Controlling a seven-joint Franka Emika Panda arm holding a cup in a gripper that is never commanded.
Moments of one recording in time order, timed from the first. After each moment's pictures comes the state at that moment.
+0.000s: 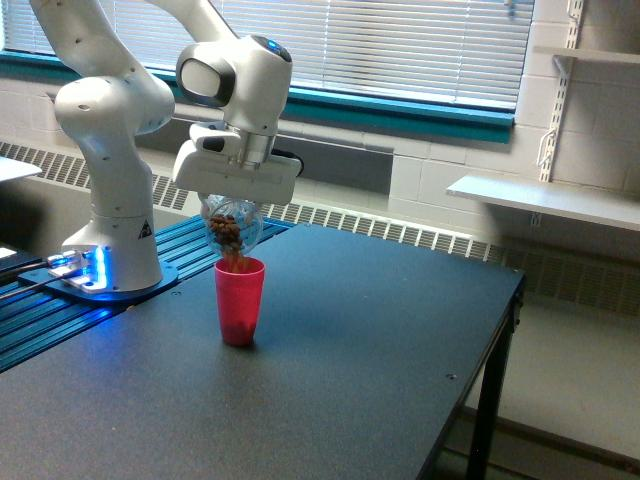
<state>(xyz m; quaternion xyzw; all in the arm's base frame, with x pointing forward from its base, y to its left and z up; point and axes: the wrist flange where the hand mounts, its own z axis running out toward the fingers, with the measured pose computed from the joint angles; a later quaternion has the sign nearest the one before) 0.280 -0.021 0.290 0.72 -0.69 -0.06 0.09</state>
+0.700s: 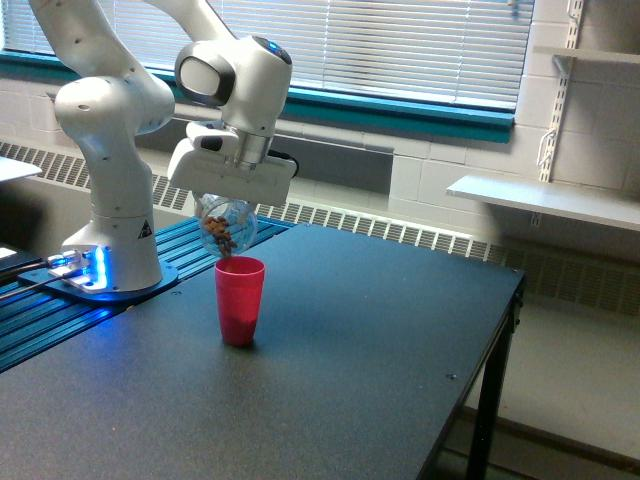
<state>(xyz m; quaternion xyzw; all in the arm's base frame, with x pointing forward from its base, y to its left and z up) 0.275 -0.026 0.290 0.73 -0.67 -0.06 0.12</state>
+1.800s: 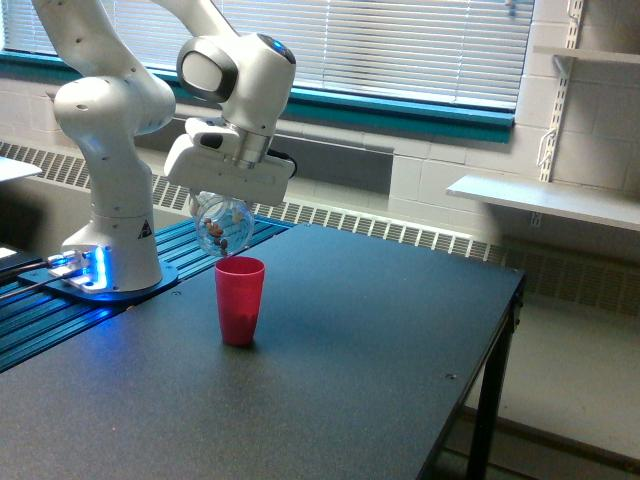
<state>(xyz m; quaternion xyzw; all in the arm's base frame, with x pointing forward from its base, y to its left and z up) 0.283 -0.039 0.298 0.73 -0.66 -0.07 0.14</state>
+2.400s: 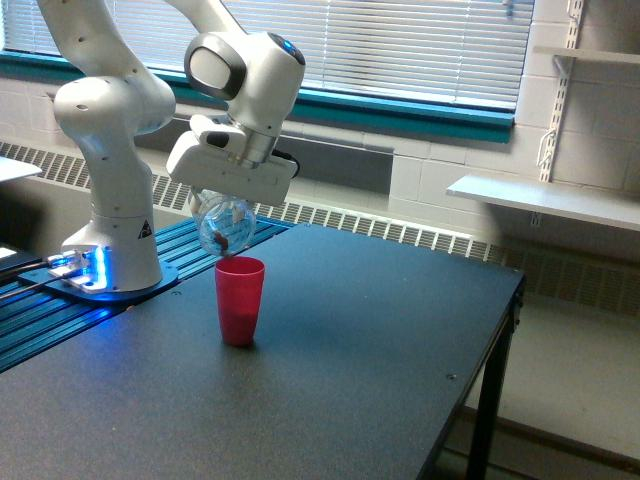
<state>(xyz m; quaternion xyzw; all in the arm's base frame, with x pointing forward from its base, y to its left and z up) 0.292 -0.042 0.298 0.75 -0.64 -0.09 0.16</state>
